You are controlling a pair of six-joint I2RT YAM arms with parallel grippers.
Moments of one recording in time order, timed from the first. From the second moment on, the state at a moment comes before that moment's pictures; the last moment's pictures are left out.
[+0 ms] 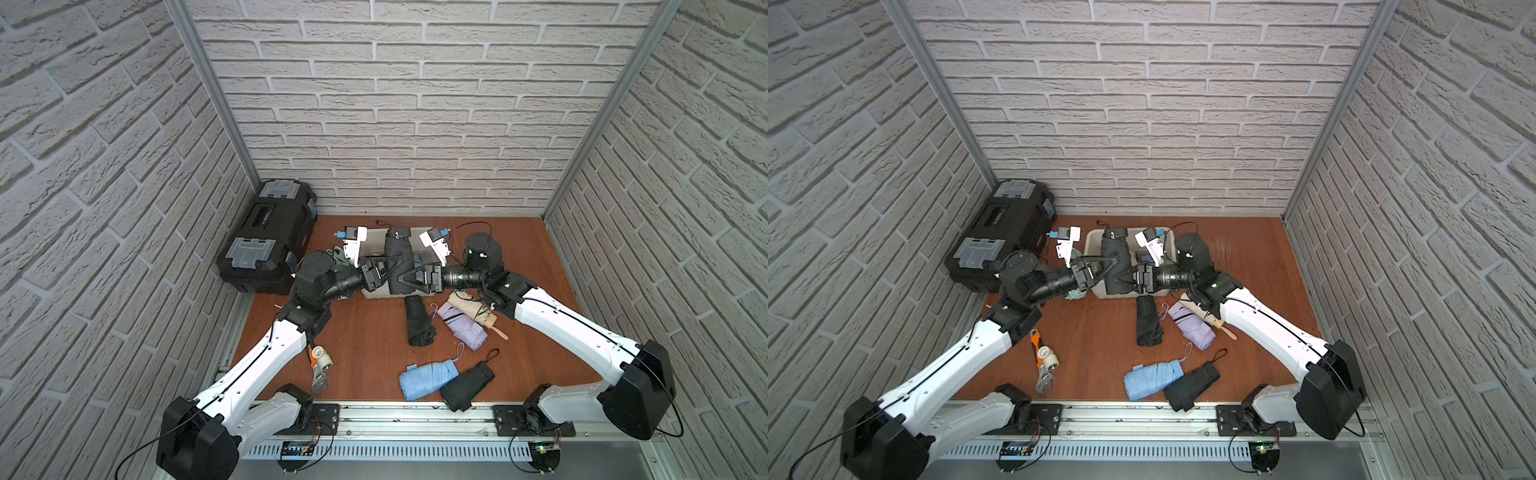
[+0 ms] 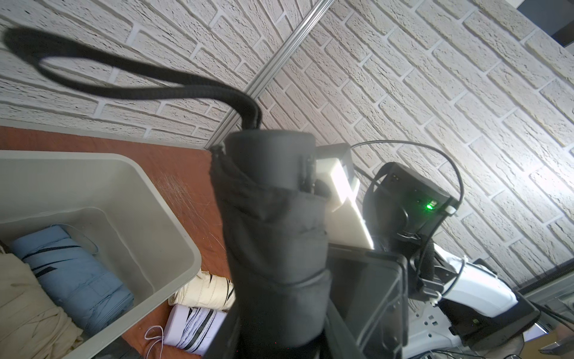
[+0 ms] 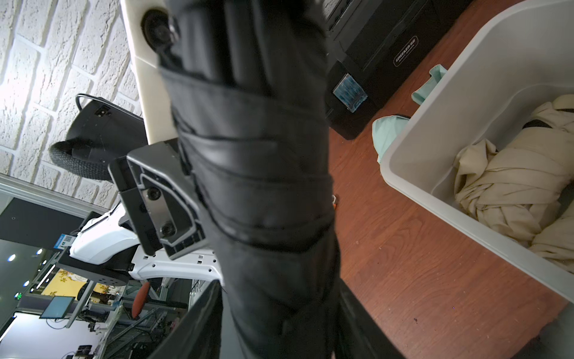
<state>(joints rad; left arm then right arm) -0.48 1.04 0.78 0.27 0.63 -0.75 0.59 1.35 1.10 -0.08 -0.75 0.67</state>
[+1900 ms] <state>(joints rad) -0.23 1.41 1.13 -0.54 -0.11 -0.81 0.54 1.97 1.85 -1.01 -0.06 0.43</state>
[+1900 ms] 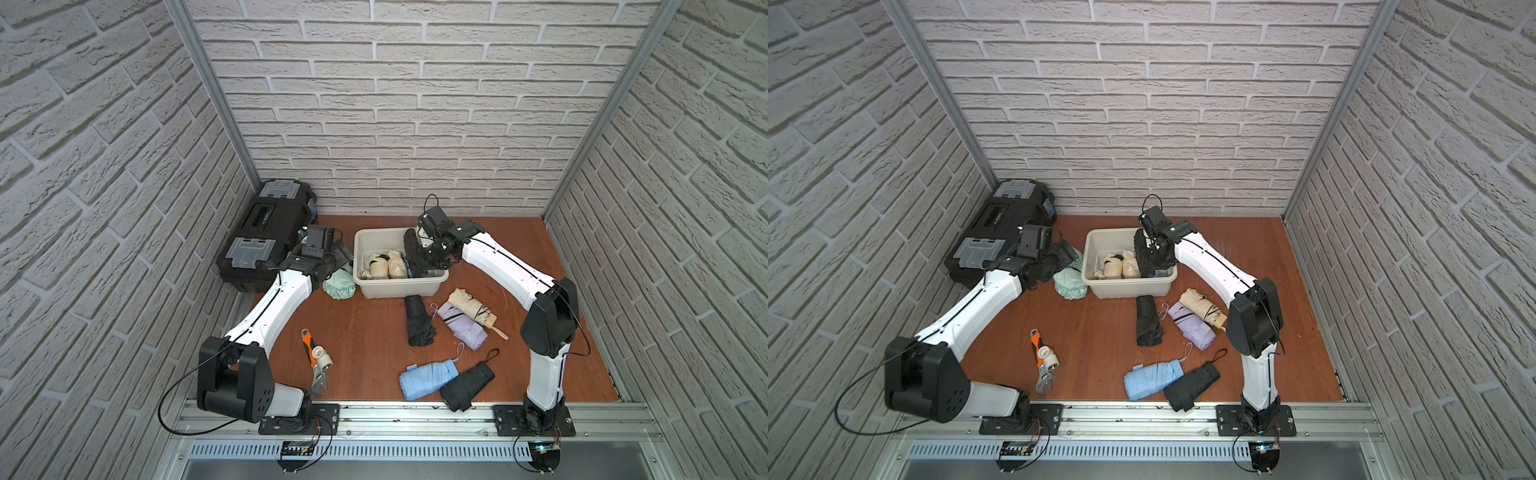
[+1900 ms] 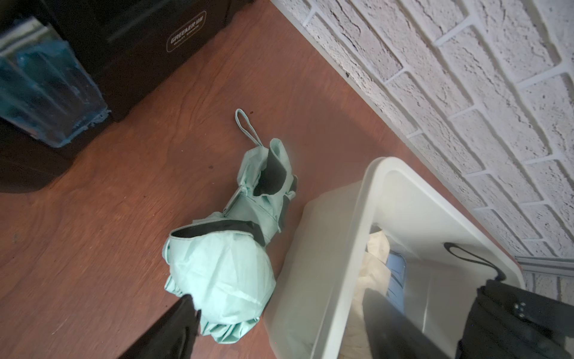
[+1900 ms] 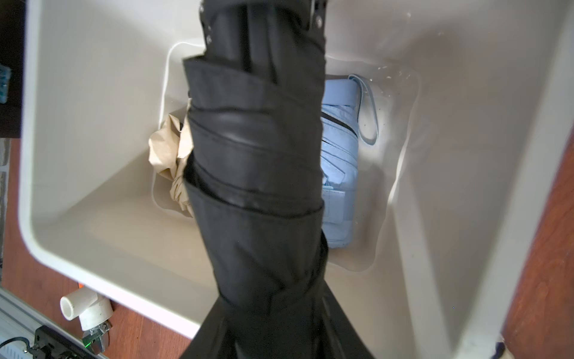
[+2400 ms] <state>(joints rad) -0.21 1.51 1.19 -0.60 -0.17 -0.70 0.54 2.02 1.86 -1.02 0.07 0.44</state>
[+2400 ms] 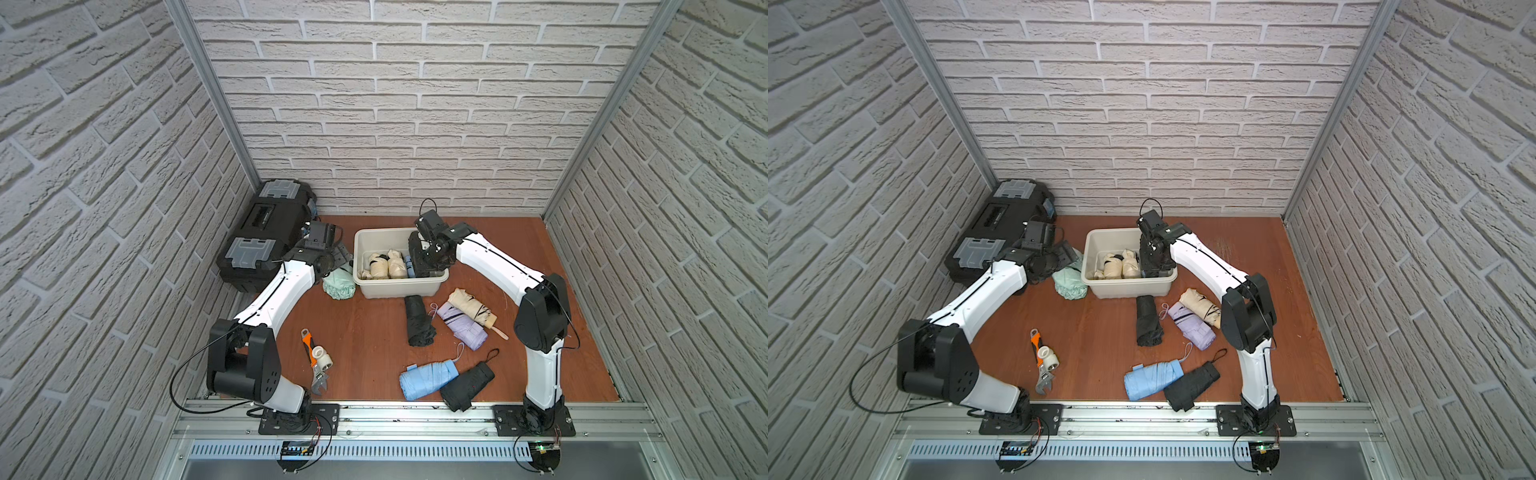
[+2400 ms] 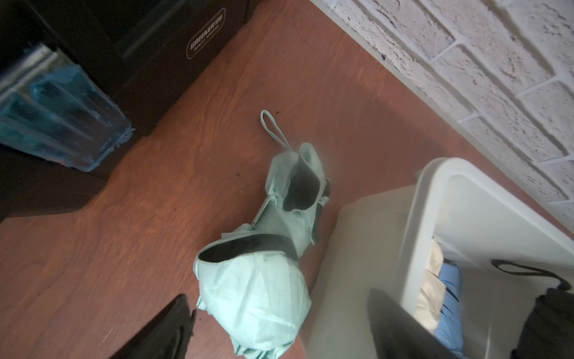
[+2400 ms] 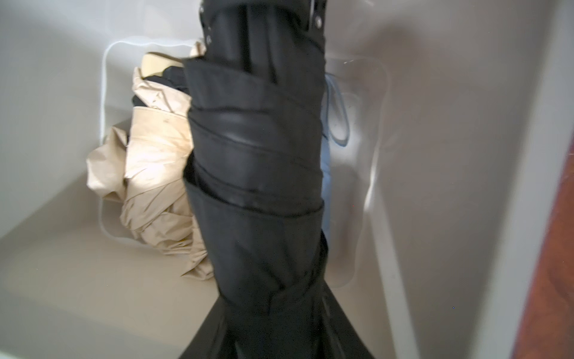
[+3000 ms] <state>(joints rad) -0.14 1.62 1.28 -0.56 -0.17 -0.56 0.57 2.14 1.91 -1.07 0.24 0.43</state>
